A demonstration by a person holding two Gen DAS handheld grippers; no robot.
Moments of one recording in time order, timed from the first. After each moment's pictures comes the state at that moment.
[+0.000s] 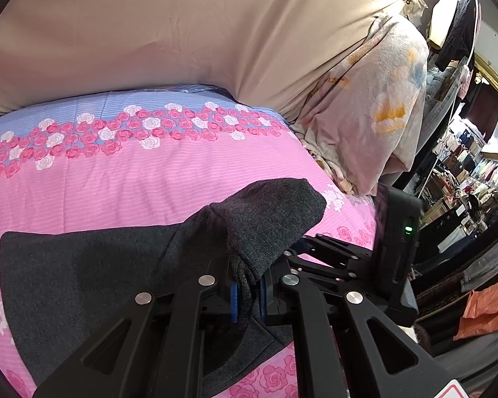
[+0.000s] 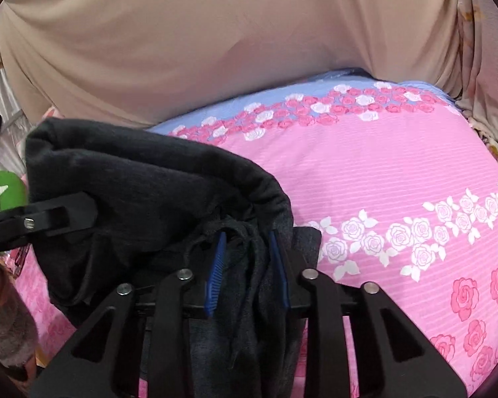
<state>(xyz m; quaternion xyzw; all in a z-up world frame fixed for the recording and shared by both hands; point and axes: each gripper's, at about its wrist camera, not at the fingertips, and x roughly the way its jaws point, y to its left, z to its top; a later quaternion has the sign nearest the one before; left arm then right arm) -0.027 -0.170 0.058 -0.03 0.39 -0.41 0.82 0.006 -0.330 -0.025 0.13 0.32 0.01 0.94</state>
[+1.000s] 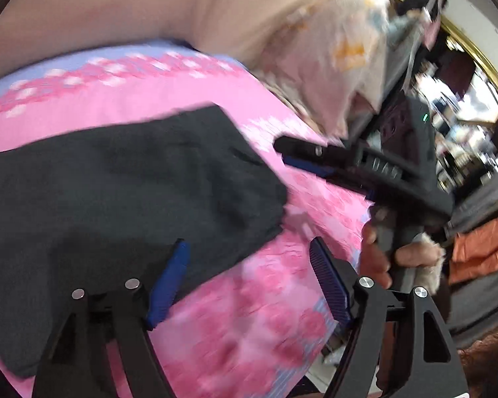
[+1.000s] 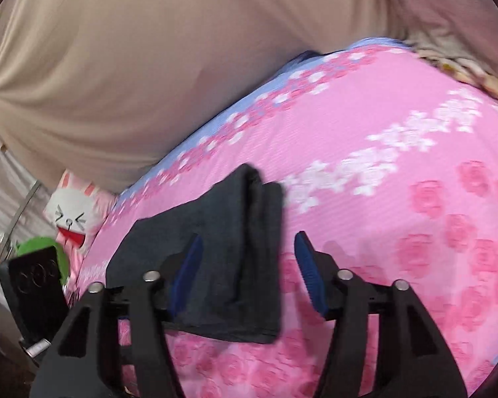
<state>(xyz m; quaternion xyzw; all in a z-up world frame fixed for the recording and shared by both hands) -0.096 -0.137 0.005 0.00 0.42 -0.47 0.78 -0.072 -0.357 -0.029 0.27 0.28 0.03 0.92</state>
